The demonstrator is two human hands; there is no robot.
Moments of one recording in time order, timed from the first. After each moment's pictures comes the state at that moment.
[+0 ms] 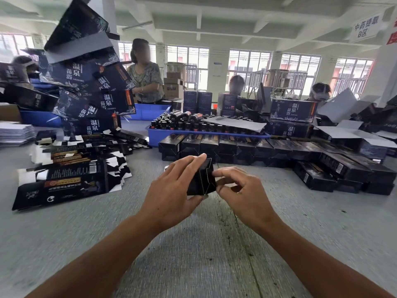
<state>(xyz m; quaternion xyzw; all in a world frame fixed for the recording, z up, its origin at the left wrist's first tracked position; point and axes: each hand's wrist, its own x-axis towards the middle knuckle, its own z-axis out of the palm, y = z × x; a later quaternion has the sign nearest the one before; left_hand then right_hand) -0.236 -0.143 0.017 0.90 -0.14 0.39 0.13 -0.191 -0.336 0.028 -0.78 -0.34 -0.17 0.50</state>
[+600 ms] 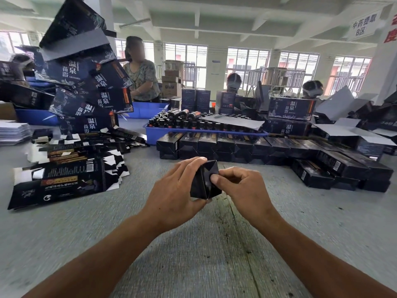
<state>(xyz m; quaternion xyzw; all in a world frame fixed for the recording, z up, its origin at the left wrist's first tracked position) -0.235 -0.154 0.015 0.90 -0.15 0.39 0.14 -0.185 -0.336 0.029 -0.75 -0.27 -0.12 0.59</state>
